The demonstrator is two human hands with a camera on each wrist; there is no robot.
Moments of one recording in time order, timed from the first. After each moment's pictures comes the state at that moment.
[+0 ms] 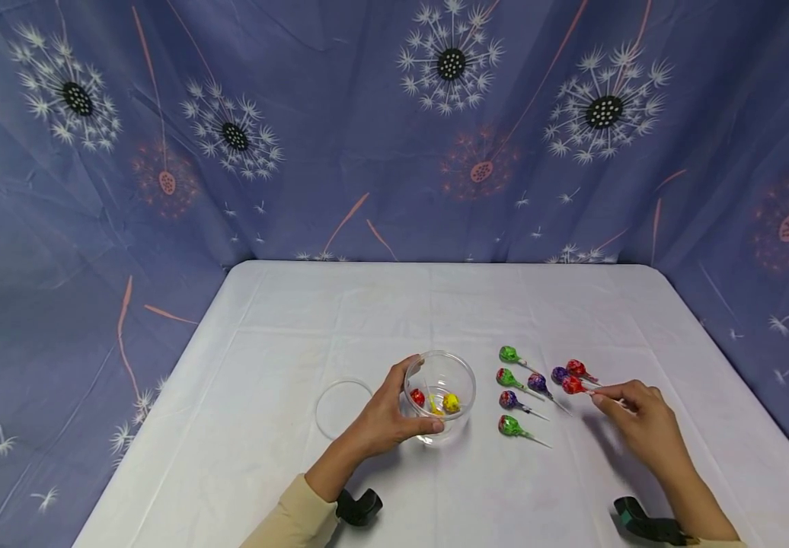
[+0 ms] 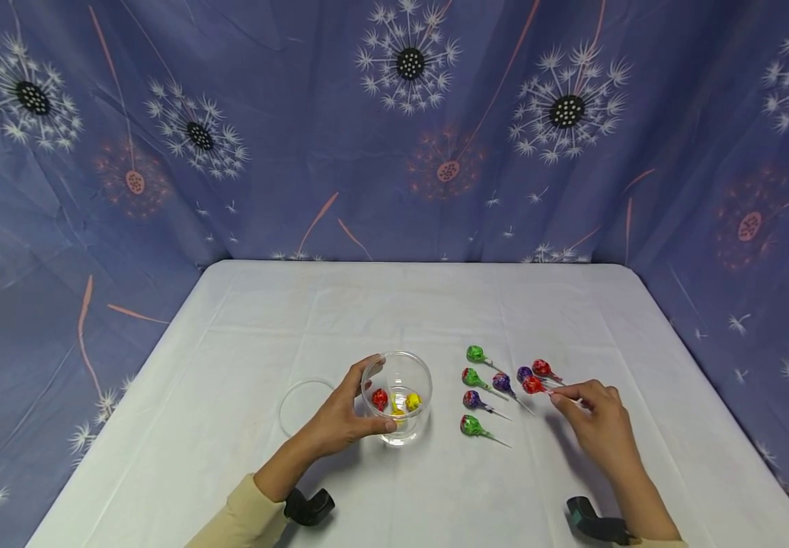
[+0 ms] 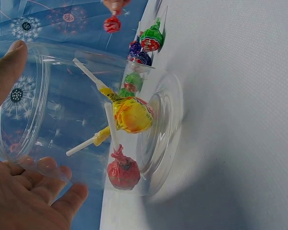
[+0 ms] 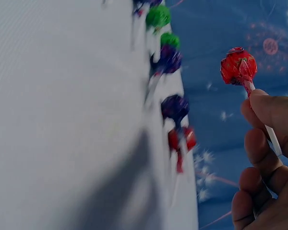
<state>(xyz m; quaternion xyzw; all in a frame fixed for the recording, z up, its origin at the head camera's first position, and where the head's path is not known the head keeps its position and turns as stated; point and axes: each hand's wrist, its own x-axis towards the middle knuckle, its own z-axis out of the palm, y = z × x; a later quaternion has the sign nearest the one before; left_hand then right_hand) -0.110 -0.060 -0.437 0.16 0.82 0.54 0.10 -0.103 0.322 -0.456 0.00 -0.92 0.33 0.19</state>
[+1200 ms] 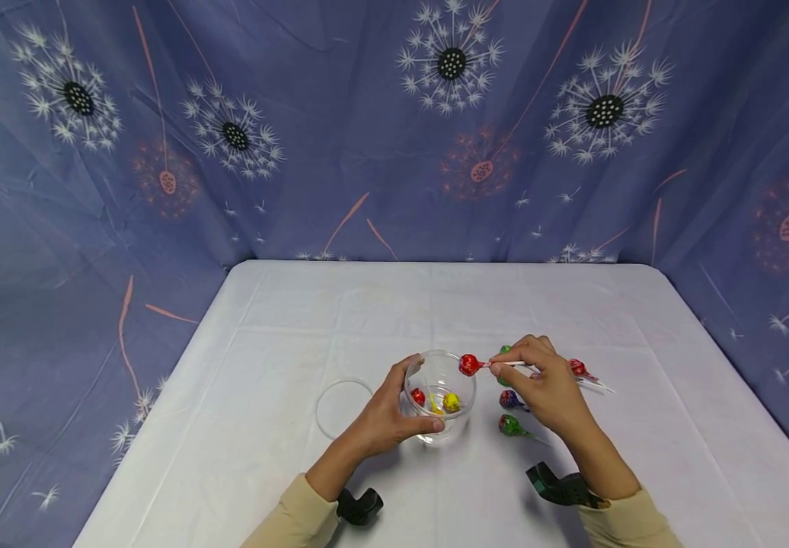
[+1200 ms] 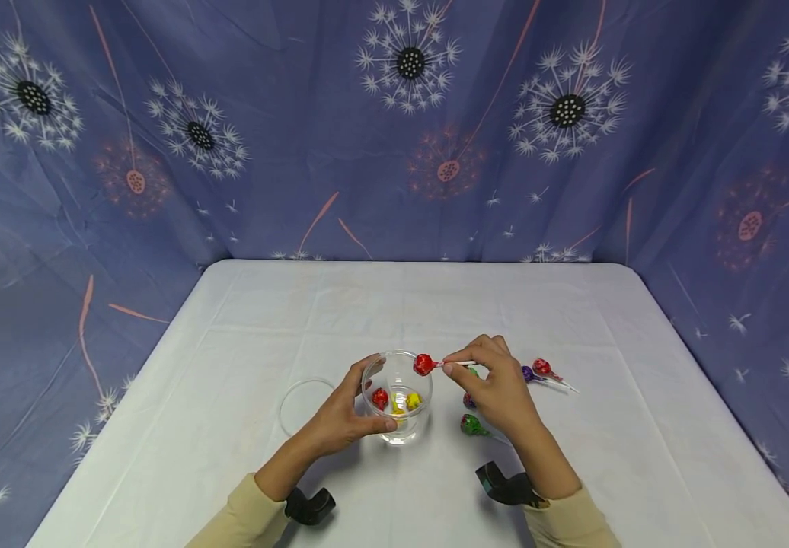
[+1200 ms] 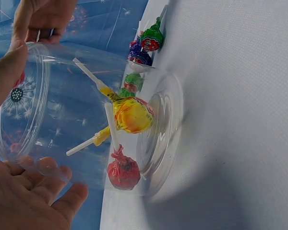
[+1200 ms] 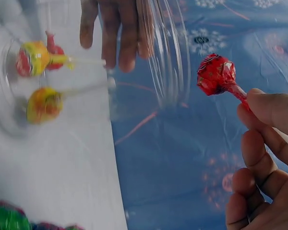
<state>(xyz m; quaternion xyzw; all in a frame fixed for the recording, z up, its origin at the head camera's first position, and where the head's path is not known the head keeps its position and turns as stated) -0.110 -0.059 -0.437 0.16 0.82 0.54 0.10 -0.123 0.193 -0.389 0.15 -0.87 0.45 0.14</state>
